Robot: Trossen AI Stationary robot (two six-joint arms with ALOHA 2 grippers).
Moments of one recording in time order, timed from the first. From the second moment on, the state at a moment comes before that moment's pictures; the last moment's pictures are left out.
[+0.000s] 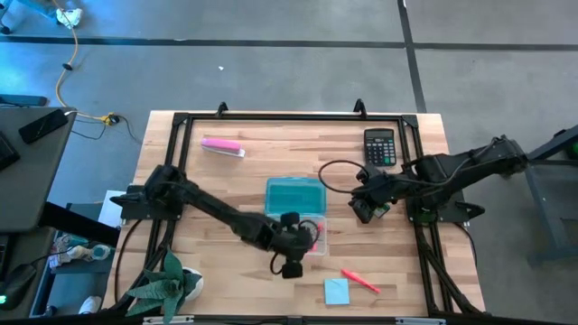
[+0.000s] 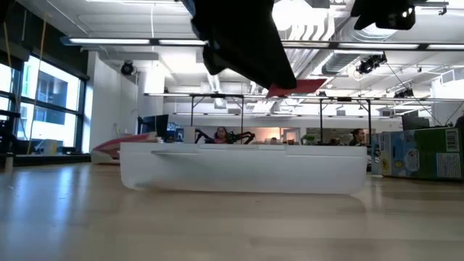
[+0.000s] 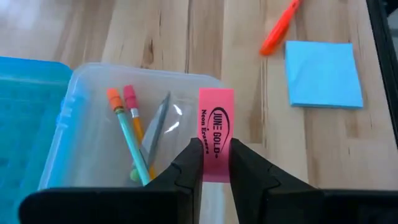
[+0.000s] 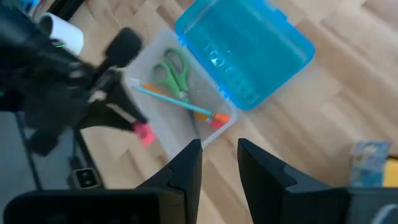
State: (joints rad) left arm -0.27 2.01 1.51 -0.44 -0.24 -0.38; right arm 0.30 1.13 1.13 -0.92 0.18 0.98
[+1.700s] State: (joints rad) left arm -0.13 2.05 1.51 -0.56 0.04 -0.37; right arm 0.90 1.69 1.13 -0.72 0.09 1.62
